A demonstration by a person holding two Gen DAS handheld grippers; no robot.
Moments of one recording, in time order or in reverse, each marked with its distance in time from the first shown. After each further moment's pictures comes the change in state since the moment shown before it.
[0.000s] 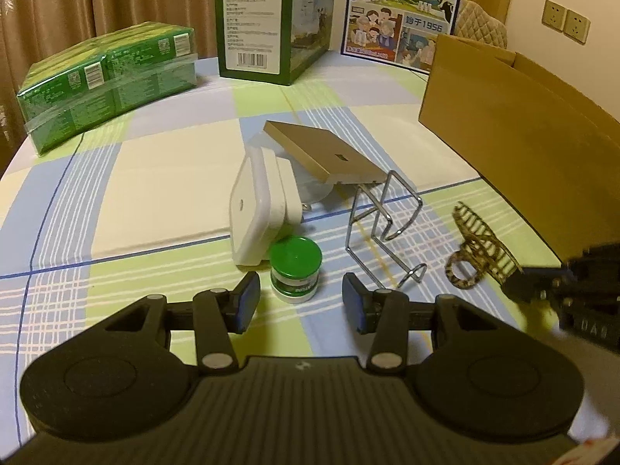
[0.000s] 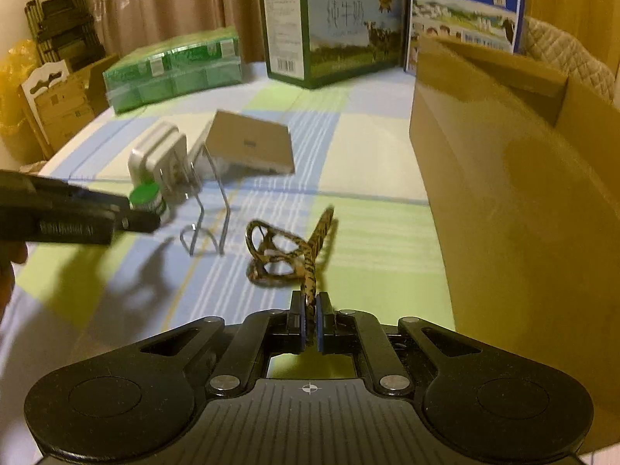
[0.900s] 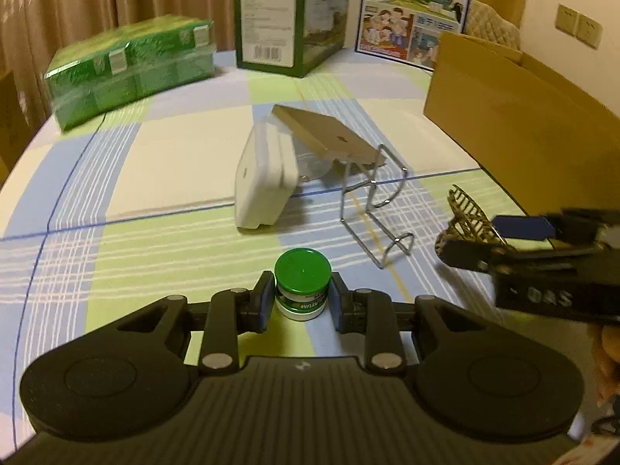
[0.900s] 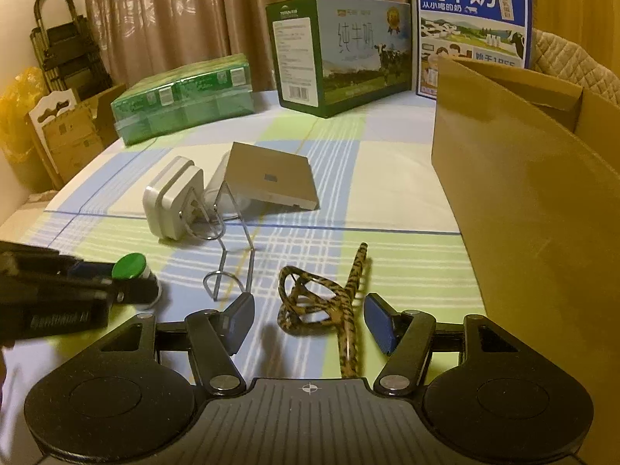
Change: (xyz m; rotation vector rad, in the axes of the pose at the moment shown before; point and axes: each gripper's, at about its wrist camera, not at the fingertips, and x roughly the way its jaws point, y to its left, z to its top) left arm -0.020 -0.018 -0.022 -0.033 -0.002 0.057; right arm 0.013 0.015 0.015 0.030 -0.095 0.041
